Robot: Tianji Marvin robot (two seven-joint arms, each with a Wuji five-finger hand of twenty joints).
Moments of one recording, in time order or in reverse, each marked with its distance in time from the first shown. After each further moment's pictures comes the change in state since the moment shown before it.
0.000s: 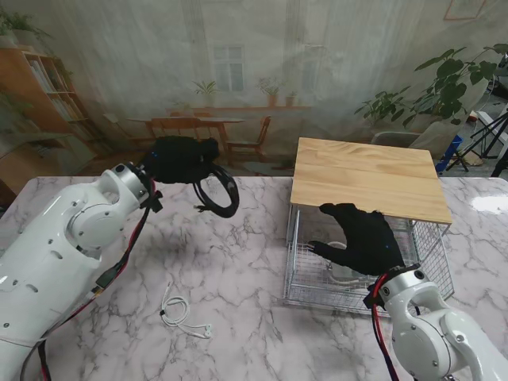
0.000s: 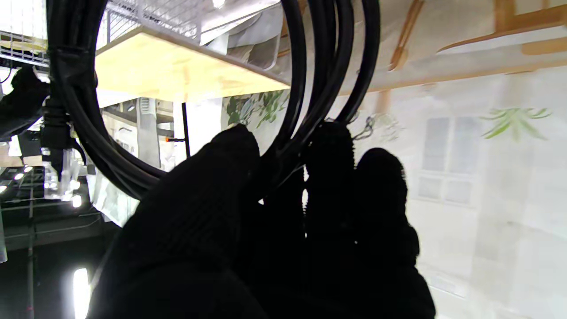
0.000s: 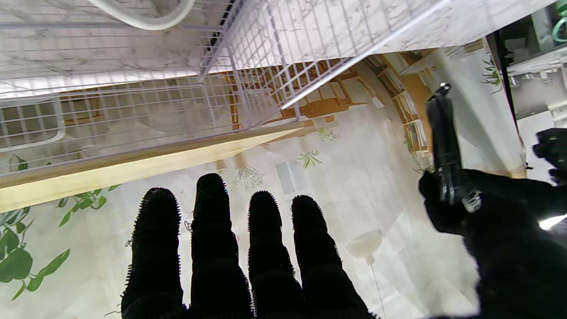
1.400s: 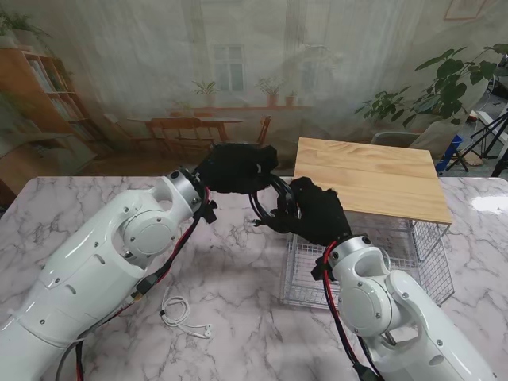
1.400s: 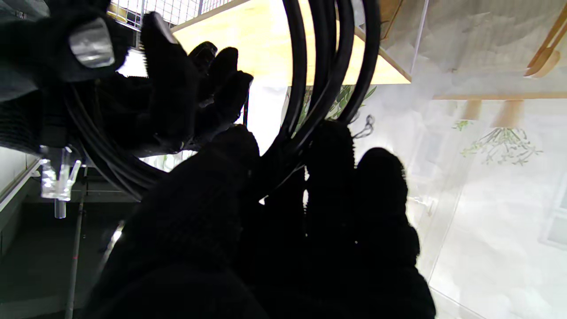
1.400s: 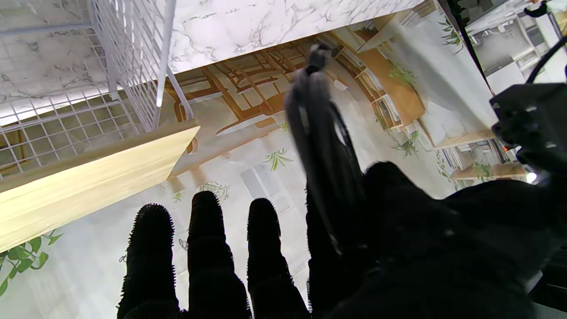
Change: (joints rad) left arm -0.076 -0.062 0.242 -0.056 -0.136 0.129 0.009; right arm 0.303 -0.022 -0.294 0.079 0.189 0.222 0.026; left_hand 0.000 0.000 0.000 0.000 0.000 0.000 -0.002 0.002 0.000 0.006 0.000 0.000 0.003 0.000 0.000 -0.028 0.004 0.000 0.000 0.000; right_hand 0.515 -0.027 0.138 -0.115 0.146 -0.181 0.853 0.277 -0.124 0.018 0.168 0.100 -0.125 0.042 -0.050 -0.113 -0.125 0.037 -0.088 -0.052
